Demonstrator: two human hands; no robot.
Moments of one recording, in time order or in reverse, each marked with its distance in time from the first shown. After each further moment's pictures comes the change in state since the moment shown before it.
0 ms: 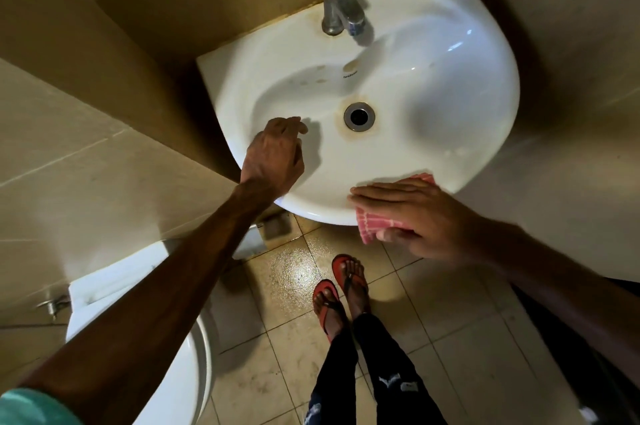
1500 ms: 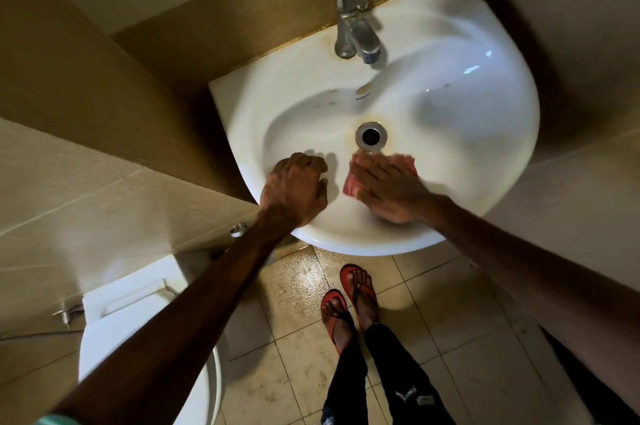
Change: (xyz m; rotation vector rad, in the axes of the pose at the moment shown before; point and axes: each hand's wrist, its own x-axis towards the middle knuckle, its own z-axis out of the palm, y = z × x) left_hand 0.000 0.014 -0.005 0.071 -0.166 0.029; right_hand 0.105 0.042 0.020 0.046 -0.259 0.385
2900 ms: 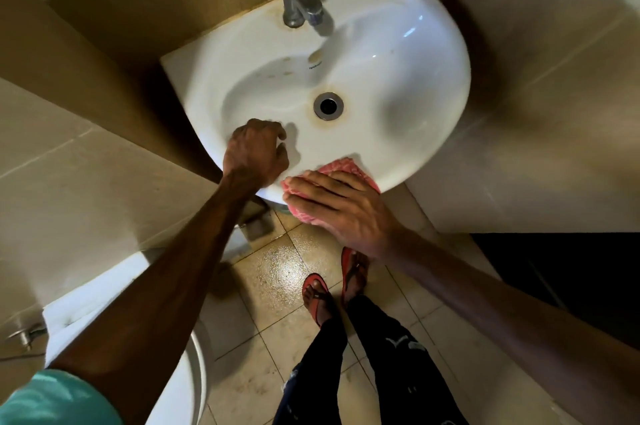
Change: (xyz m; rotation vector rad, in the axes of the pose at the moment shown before) left_hand 0.000 0.001 0.004 -0.015 0.077 -0.042; right_hand -0.081 -0.061 0.068 -0.218 0.879 -0.434
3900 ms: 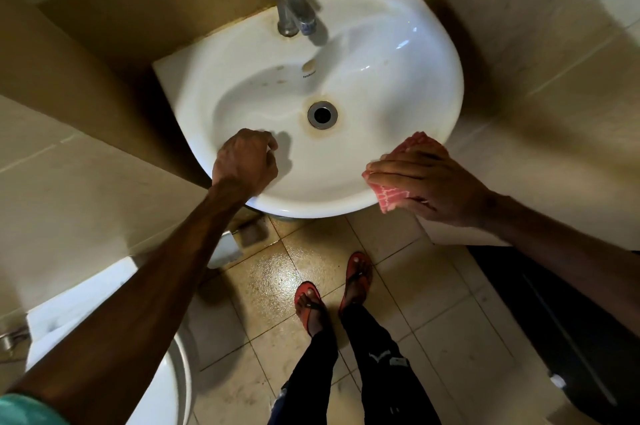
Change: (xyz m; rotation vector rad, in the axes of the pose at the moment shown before) left_hand -0.004 0.009 -0.006 -0.054 -0.014 -0.096; right_hand -0.064 0.139 -0.067 0.044 -0.333 -0.042
